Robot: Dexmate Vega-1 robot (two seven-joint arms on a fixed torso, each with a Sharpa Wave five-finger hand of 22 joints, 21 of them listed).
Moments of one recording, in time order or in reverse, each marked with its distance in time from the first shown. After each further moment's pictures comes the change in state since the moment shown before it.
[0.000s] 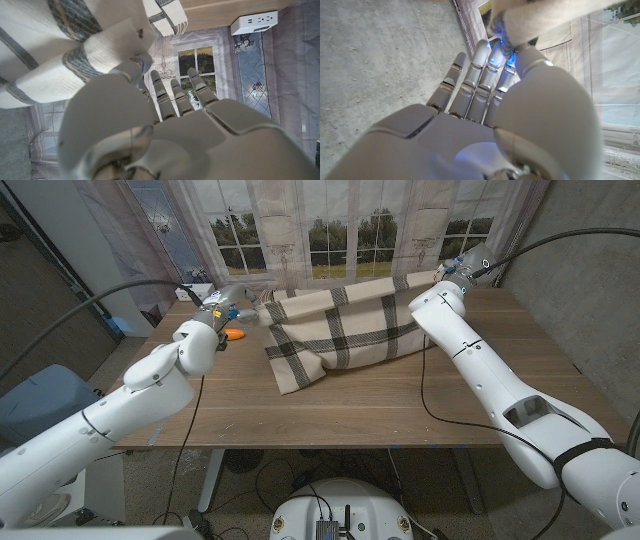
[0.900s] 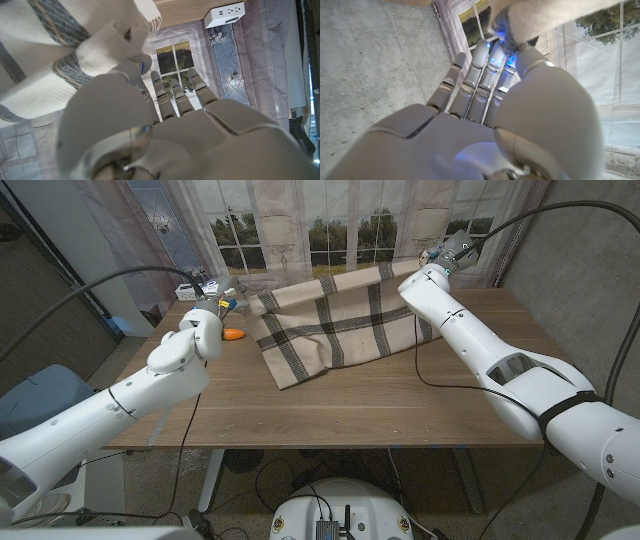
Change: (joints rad) left arm -0.183 -0.017 0.170 0.091 0.098 0.160 -0.004; left_hand -0.014 -0.014 0.018 0.010 0.008 0.002 -0.002 -0.004 -0.012 -0.009 -0.009 -0.009 0.005 0.000 0.000 -0.007 0.000 0.005 -0.005 0.006 0.000; right arm 0.224 0.064 -0.110 0.342 0.049 0.116 0.049; right_hand -0.002 0.006 0.010 0.002 -0.006 -0.002 0.002 -0.008 -0.002 -0.004 -0.004 -0.012 -0.004 0.000 0.000 0.000 -0.003 -0.005 0.005 0.008 0.000
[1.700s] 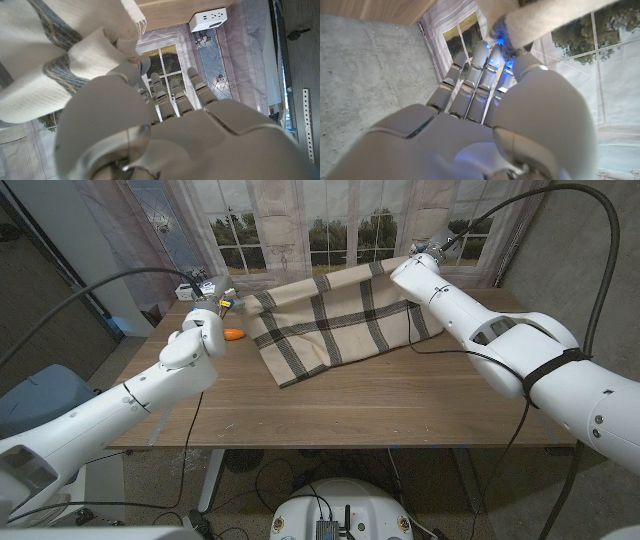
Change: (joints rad) left arm -0.058 -0.041 0.057 0.083 0.025 0.069 0.033; left_hand -0.058 0.019 0.005 0.018 -0.036 -0.022 0.022 -0.058 -0.052 -0.034 0.002 -0.012 0.005 0.000 0.000 0.000 0.005 0.007 0.000 0.004 0.000; right arm 0.196 0.099 -0.077 0.383 0.072 0.162 0.063; right_hand -0.020 0.071 -0.036 0.019 0.000 -0.065 -0.021 -0.049 -0.035 -0.090 -0.008 -0.065 -0.041 -0.046 0.013 -0.015 -0.044 0.000 0.000 0.016 -0.001
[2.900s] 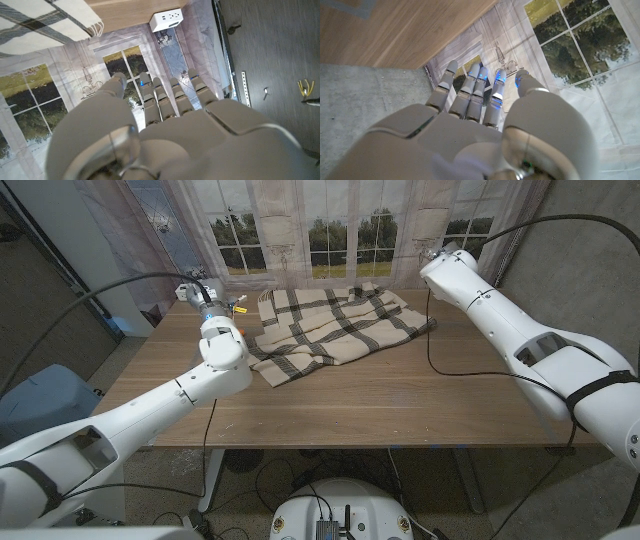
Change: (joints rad) left arm -0.152 -0.164 0.218 0.197 0.094 0.239 0.107; left_hand -0.282 0.060 -0.197 0.103 -0.198 -0.462 -0.061 -0.413 -0.228 -0.118 0.038 -0.007 0.003 0.027 -0.002 0.001 -0.007 -0.037 0.040 -0.004 0.006; right arm -0.139 -0.281 0.013 -0.446 0.164 -0.107 0.292; right_hand -0.301 0.044 -0.047 0.057 0.008 -0.449 -0.003 -0.171 -0.053 -0.426 0.052 -0.304 -0.142 -0.349 0.056 -0.399 -0.380 -0.159 0.078 -0.044 -0.015
